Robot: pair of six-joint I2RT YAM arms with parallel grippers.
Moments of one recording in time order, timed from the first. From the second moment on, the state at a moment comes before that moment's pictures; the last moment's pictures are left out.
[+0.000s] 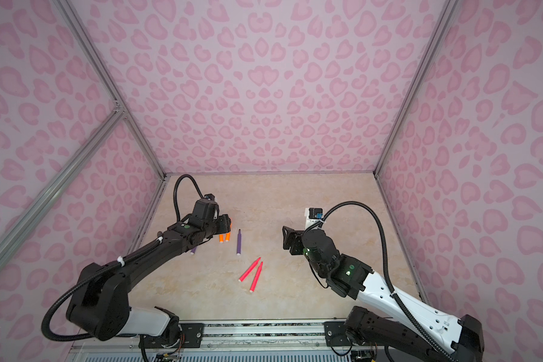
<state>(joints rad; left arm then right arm) -0.44 1.36 0.89 -0.28 -0.14 -0.46 0.88 0.91 0.77 -0.31 0.44 0.64</state>
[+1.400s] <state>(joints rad) -0.95 1.00 0.63 -0.46 -0.02 -0.46 0.59 0.60 0.68 -0.21 0.24 0.80</state>
